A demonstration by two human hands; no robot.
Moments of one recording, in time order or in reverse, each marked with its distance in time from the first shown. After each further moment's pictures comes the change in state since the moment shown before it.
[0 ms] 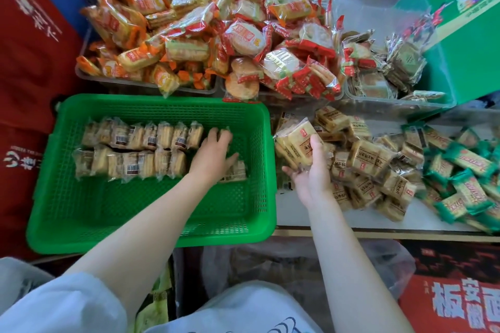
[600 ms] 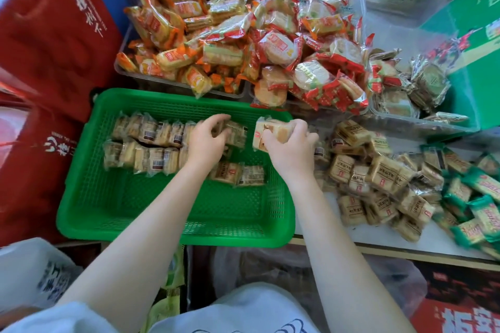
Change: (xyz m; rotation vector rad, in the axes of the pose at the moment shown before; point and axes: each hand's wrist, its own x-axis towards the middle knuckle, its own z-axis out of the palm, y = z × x) left_hand -0.006 -0.033 -0.051 -0.650 0.325 -0.184; right_hand -0.018 0.001 0.097 -1.131 0.021 -0.344
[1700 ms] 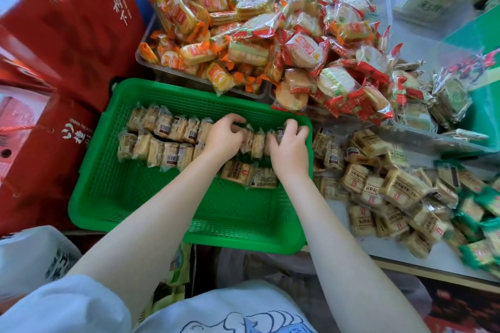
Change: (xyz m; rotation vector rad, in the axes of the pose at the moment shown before) left_hand 0.014 0.000 -0.002 -0.053 -0.130 -0.170; right_hand 0.027 0.002 0.051 -0.399 0.003 -0.241
